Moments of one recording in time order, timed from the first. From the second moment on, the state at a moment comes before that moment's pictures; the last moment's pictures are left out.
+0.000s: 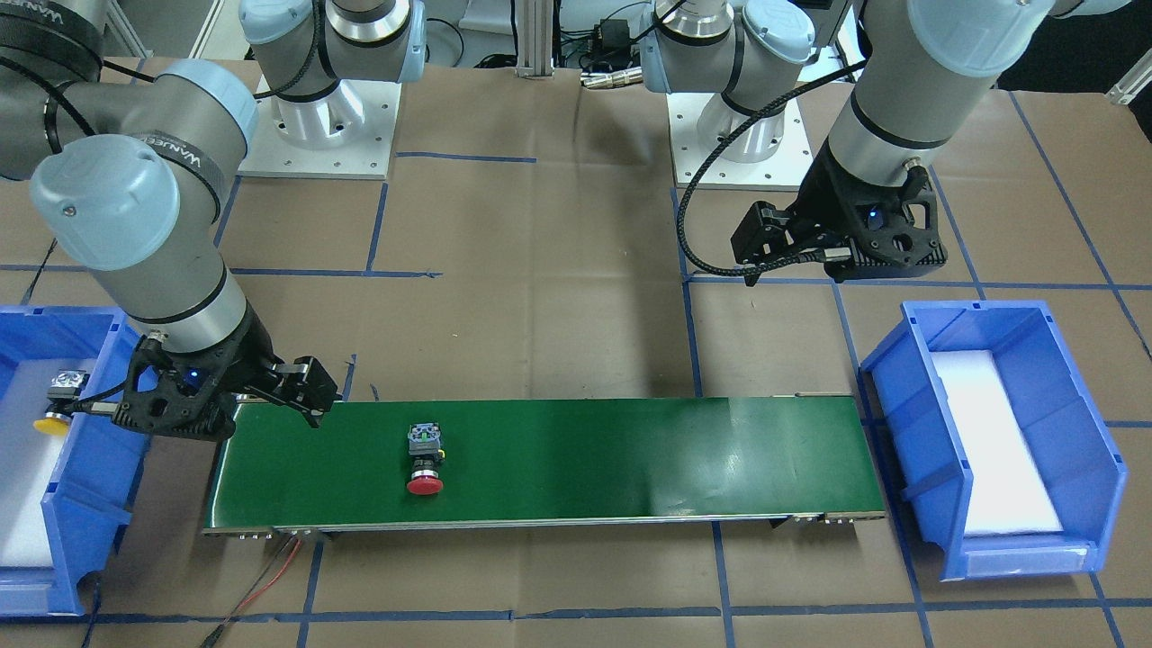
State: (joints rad) left arm -1.52 -1.62 -1.60 -1.50 1.56 -0.02; right arm 1.54 -1.28 1.64 -2.03 -1.55 0.08
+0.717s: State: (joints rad) left arm -1.52 -1.62 -1.60 -1.50 1.56 -0.02; right arm 1.54 -1.23 1.68 -2.14 -1.40 0.09
